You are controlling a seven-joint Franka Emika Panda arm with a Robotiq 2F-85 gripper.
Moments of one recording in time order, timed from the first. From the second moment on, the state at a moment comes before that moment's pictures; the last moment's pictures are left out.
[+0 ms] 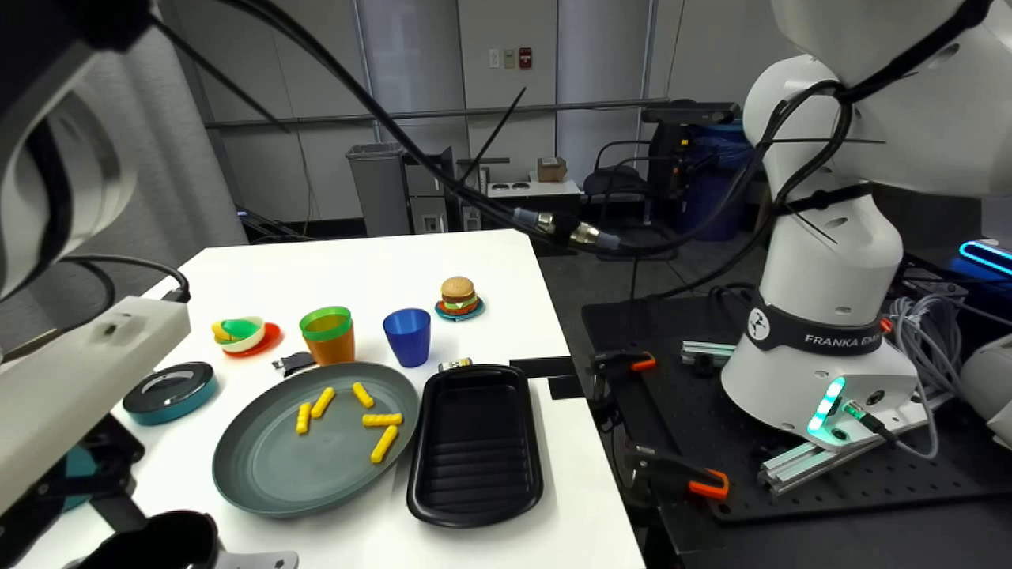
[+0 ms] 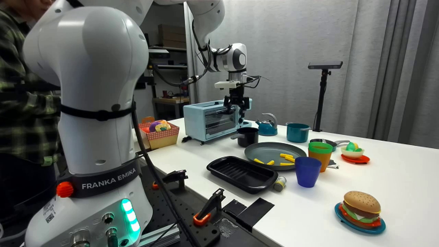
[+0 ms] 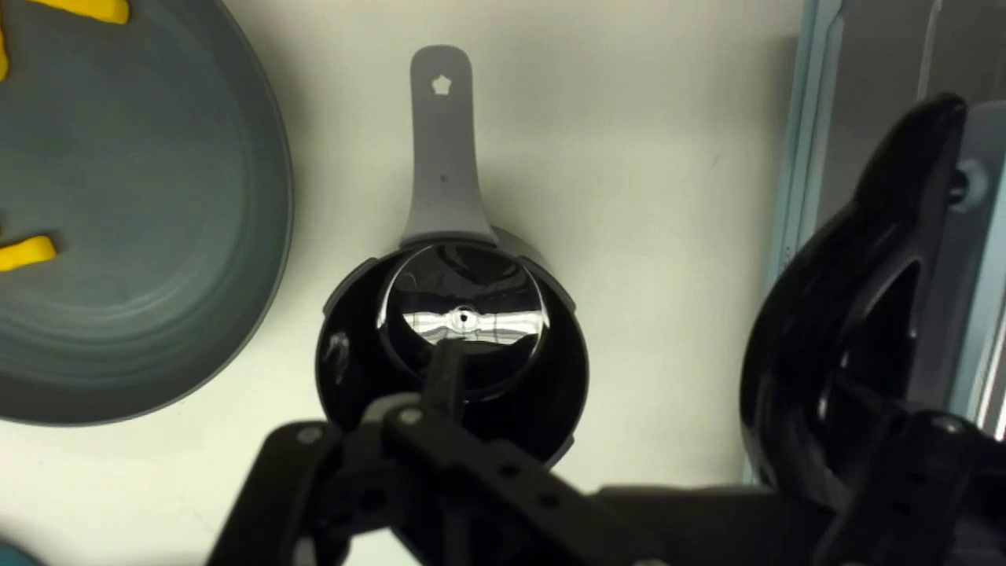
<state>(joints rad) 0.26 0.62 0.06 -1.61 -0.03 2.19 0.34</state>
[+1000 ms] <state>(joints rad) 0.23 0.62 0.03 -1.65 -0.03 2.21 0.34</state>
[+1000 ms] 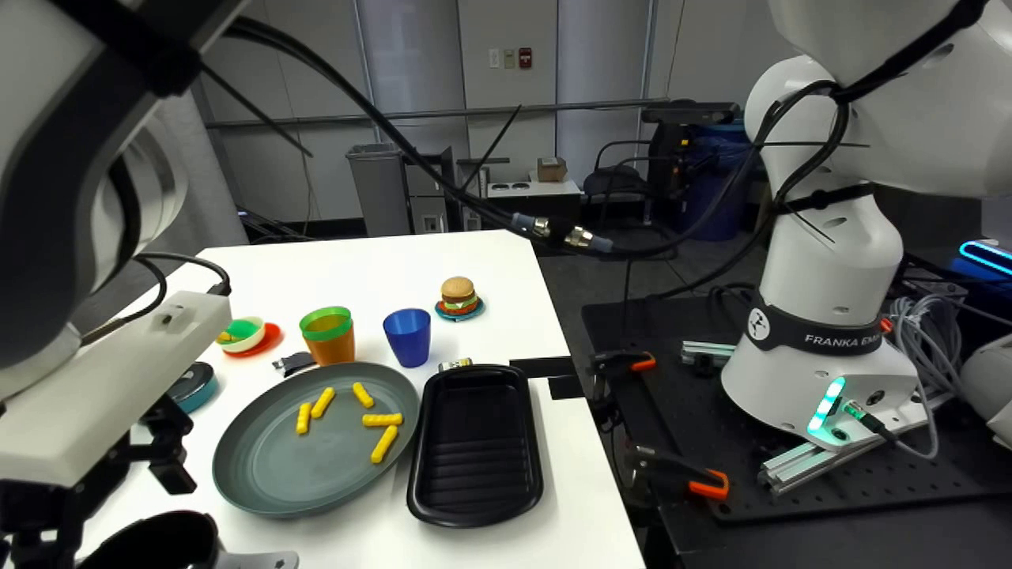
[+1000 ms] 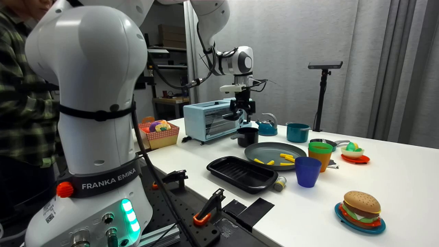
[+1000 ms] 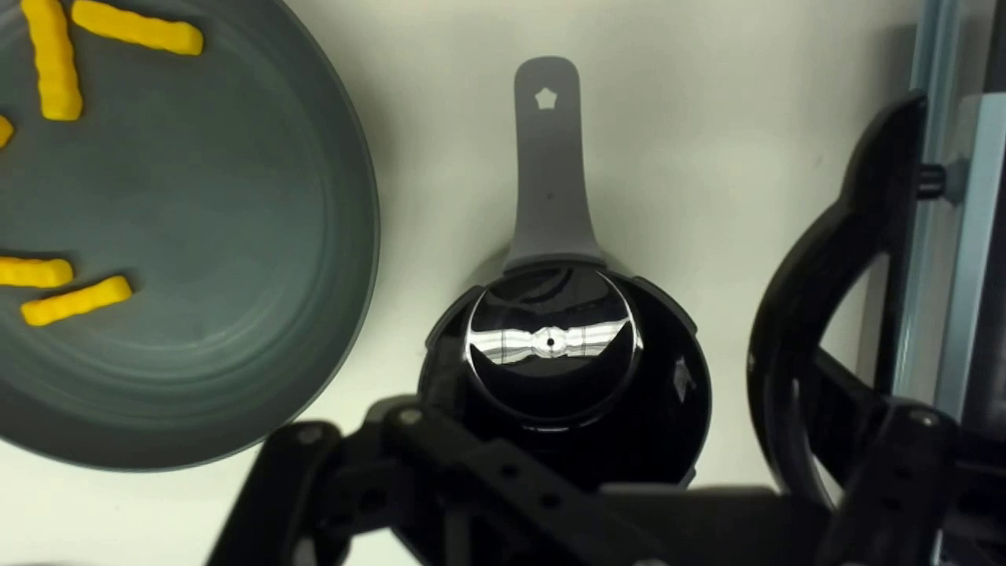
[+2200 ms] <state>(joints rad) 0.21 0.62 0.02 -1.70 -0.02 2.26 0.34</state>
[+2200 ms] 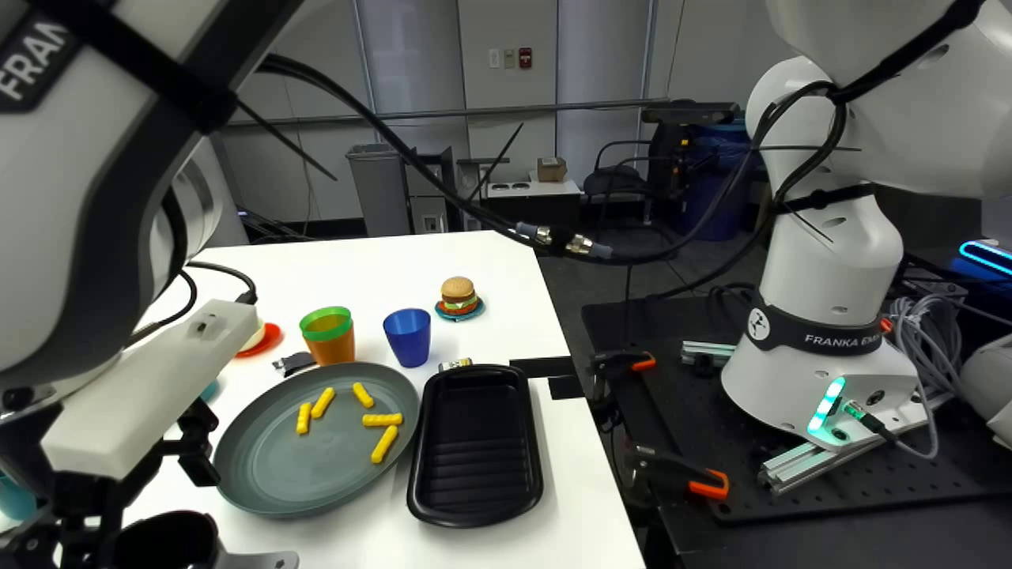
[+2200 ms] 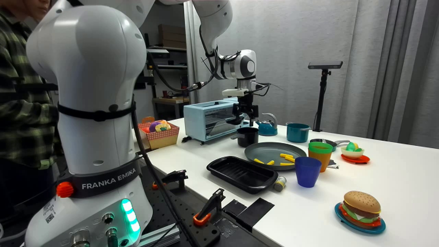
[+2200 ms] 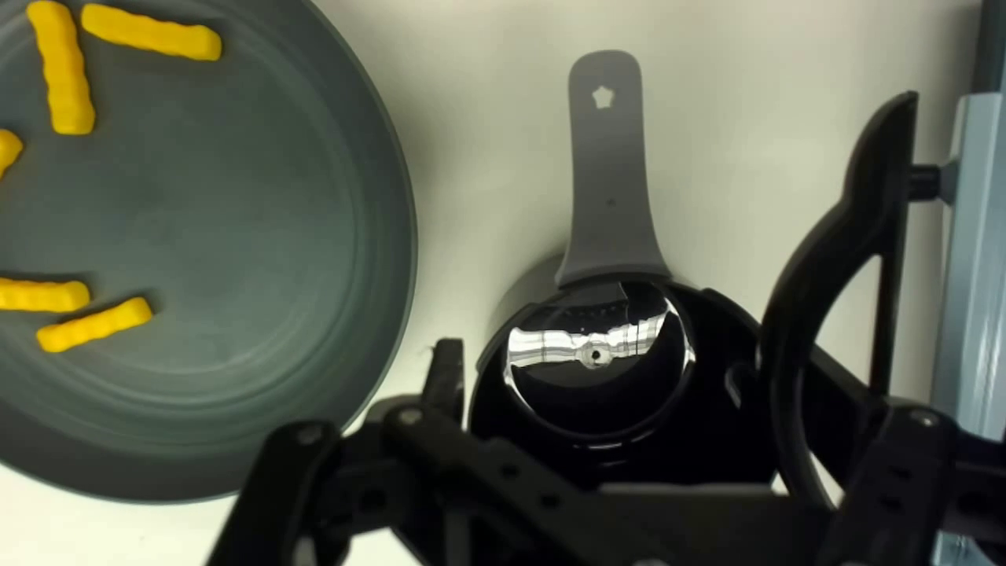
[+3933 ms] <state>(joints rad) 0.21 0.62 0.03 -1.70 -0.02 2.27 0.33</state>
